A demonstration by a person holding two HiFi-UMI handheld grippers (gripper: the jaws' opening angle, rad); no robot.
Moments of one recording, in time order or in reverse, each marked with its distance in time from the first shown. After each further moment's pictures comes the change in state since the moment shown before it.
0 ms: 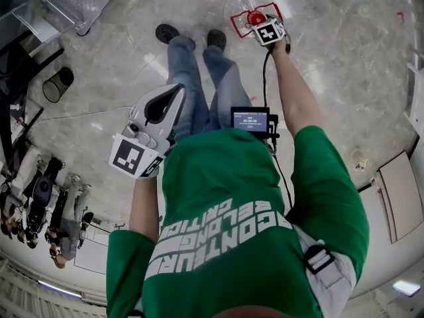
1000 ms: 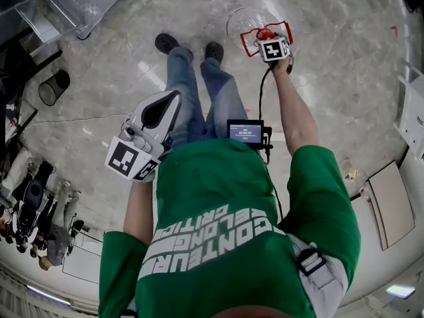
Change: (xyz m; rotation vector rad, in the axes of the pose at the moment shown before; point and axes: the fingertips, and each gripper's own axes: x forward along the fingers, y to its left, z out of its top) left arm -0.013 0.022 0.014 -0.081 -0.060 0.004; right arm -0.044 -0.032 -0.014 0.123 0.076 -0.145
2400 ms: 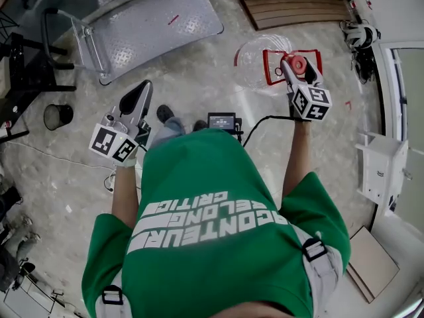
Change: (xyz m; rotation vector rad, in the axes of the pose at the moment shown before) left arm -0.131 0.018 0.203 0.249 -0.491 0.140; right arm -0.519 -0.033 0.268 -0.075 -0.944 -0.074
